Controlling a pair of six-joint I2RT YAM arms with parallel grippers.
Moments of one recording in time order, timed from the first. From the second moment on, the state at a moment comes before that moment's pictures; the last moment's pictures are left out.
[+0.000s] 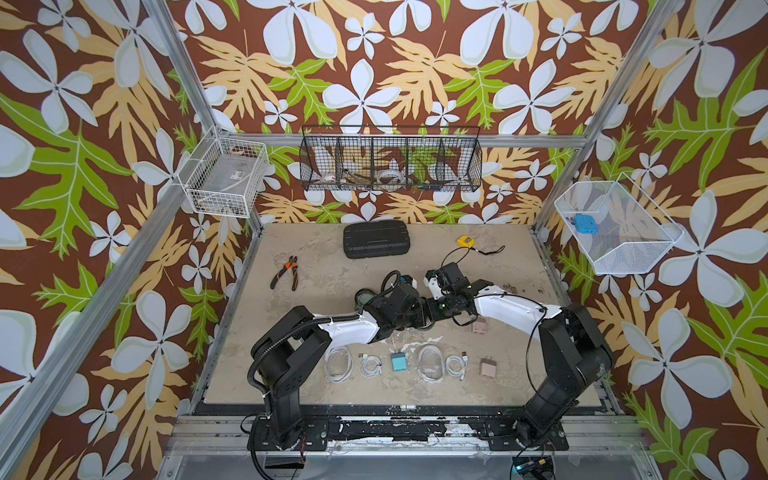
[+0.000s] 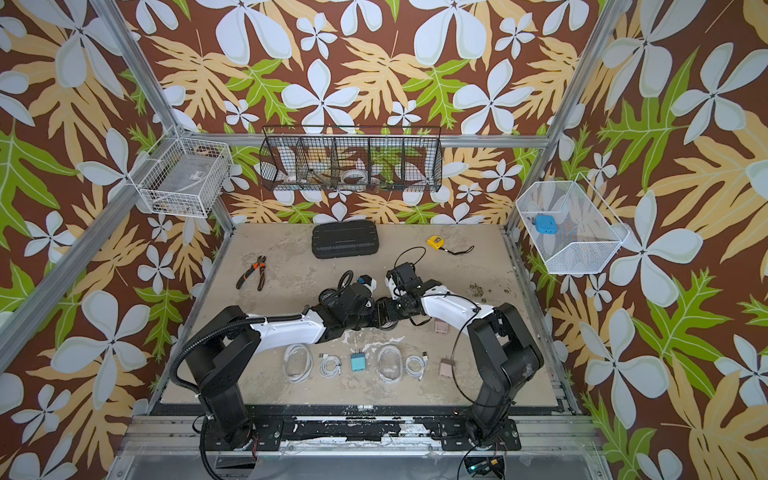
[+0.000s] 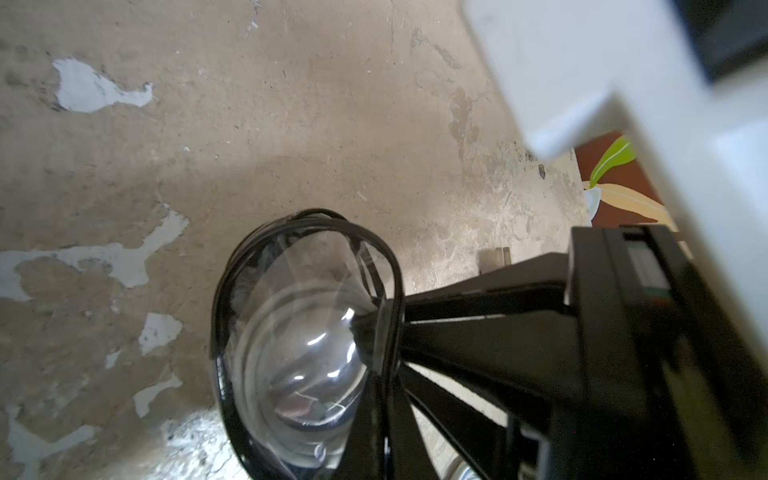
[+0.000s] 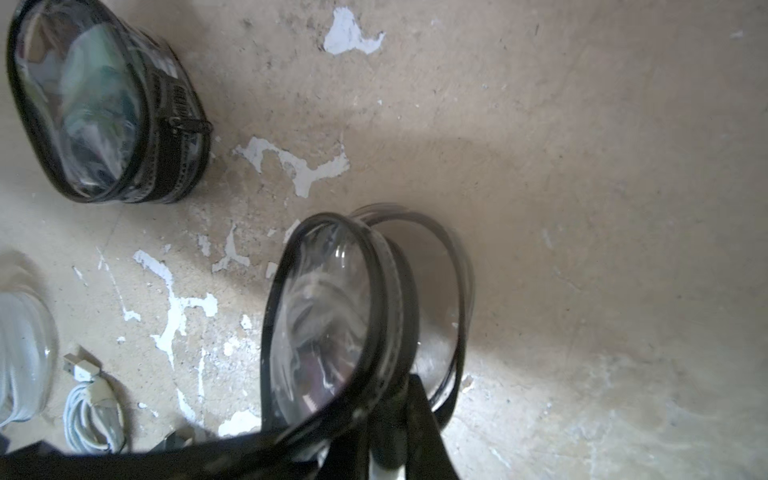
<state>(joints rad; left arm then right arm) -0.84 1.81 1.02 0.12 0.06 -0.80 0.51 1.73 1.08 -0.47 -0.16 0.24</state>
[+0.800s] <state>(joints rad) -0.84 1.83 1.08 0.08 0.05 -0.80 0.47 1.74 1.05 -0.40 -0.11 0.27</state>
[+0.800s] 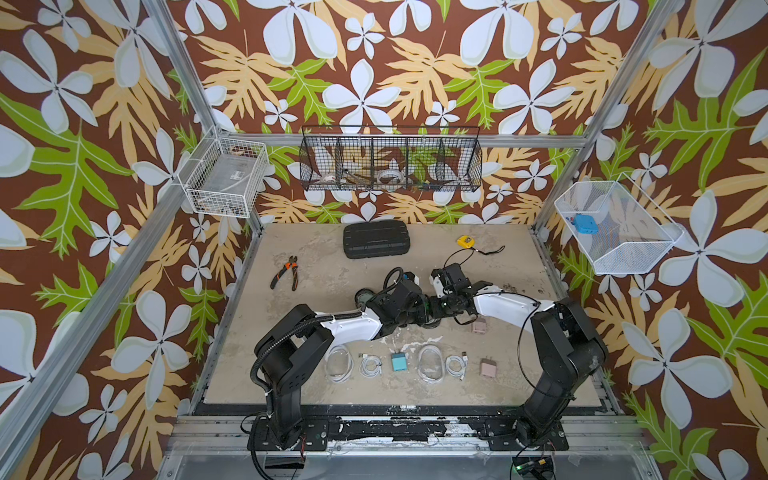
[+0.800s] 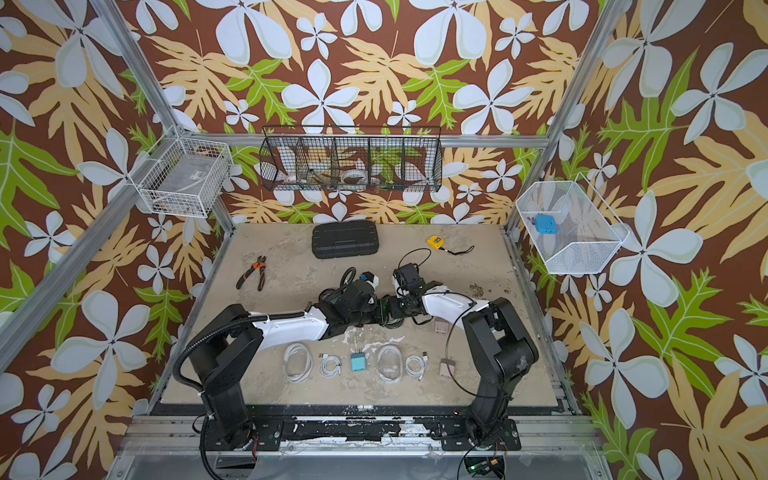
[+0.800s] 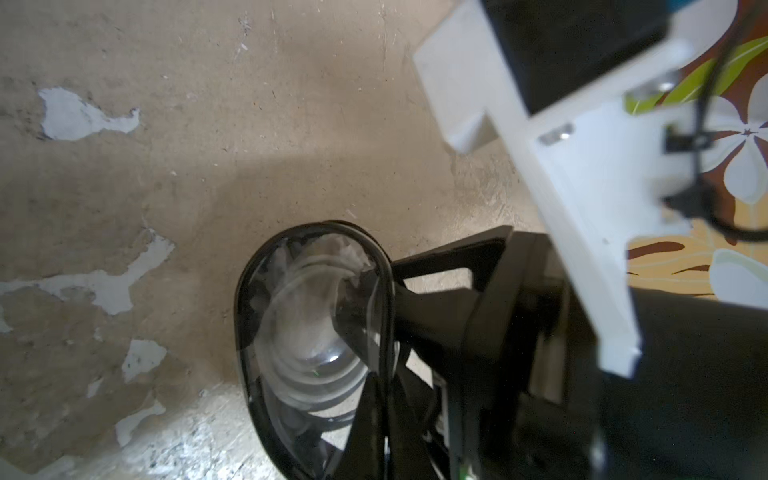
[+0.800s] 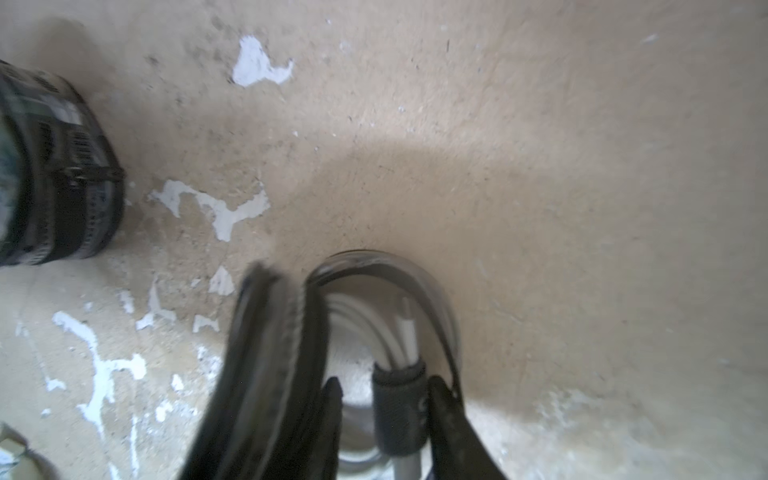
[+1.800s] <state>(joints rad) -0.85 1.81 1.15 -0.09 -0.06 -0.68 0.13 1.40 0.74 -0.49 -0.11 0.24</state>
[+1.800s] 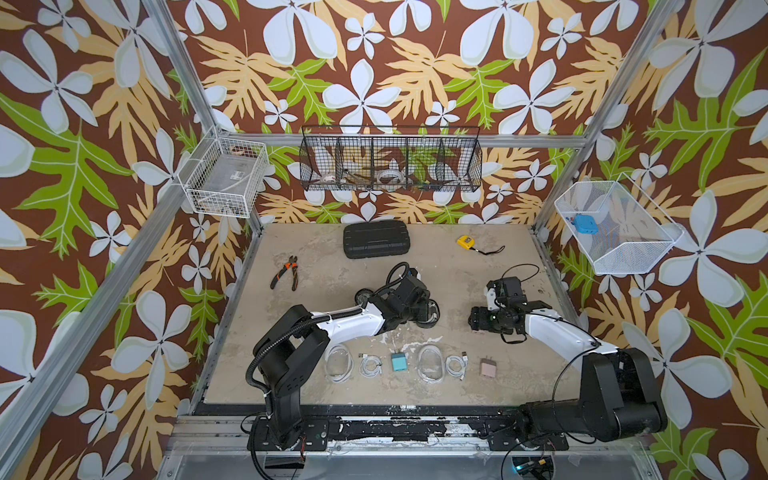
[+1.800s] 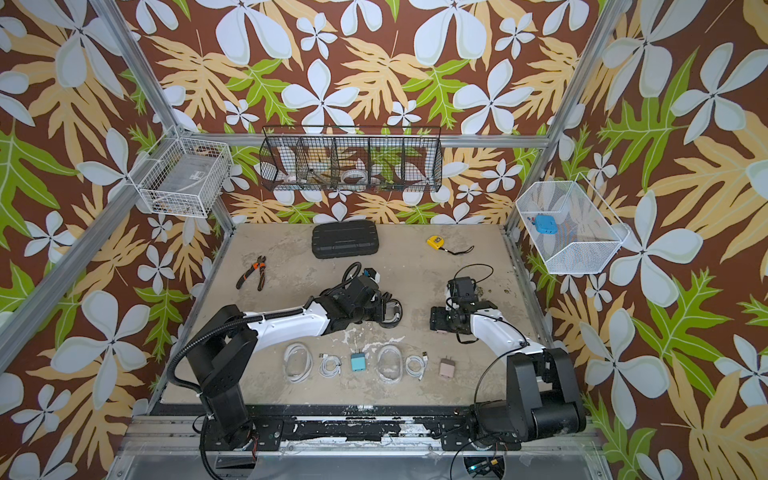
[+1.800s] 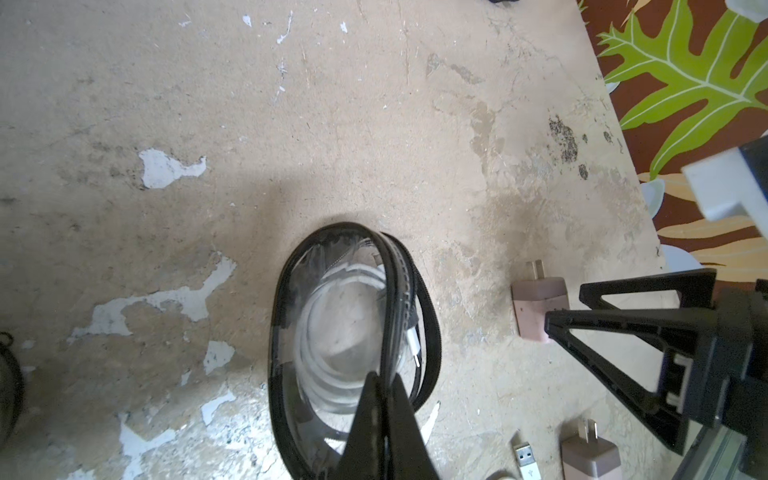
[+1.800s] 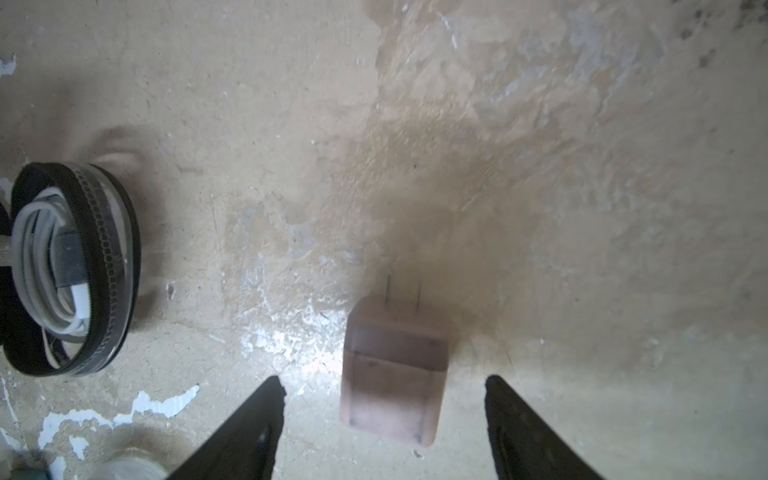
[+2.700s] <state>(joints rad) -0.85 1.84 1.15 -0.06 0.00 -0.70 0.28 1.42 0.86 -0.50 -0.14 0.23</state>
